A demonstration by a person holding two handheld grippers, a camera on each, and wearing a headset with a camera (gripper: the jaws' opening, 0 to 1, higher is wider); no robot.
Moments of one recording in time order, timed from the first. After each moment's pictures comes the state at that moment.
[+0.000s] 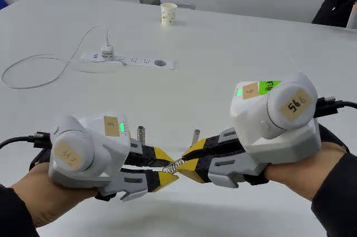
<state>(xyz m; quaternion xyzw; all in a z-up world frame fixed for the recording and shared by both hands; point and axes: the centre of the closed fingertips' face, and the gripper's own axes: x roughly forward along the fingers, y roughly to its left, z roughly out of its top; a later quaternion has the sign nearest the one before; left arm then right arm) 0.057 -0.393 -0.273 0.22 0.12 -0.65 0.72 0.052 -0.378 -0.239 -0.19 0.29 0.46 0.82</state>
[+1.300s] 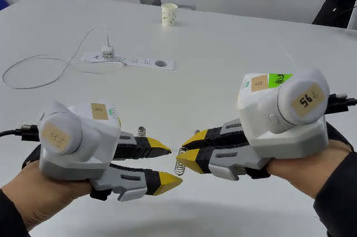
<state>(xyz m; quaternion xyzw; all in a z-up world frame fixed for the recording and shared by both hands) 0.062 -0.381 -0.255 0.14 0.15 -0.63 0.75 0.062 -0.383 -0.226 -0.18 0.26 0.44 0.84</state>
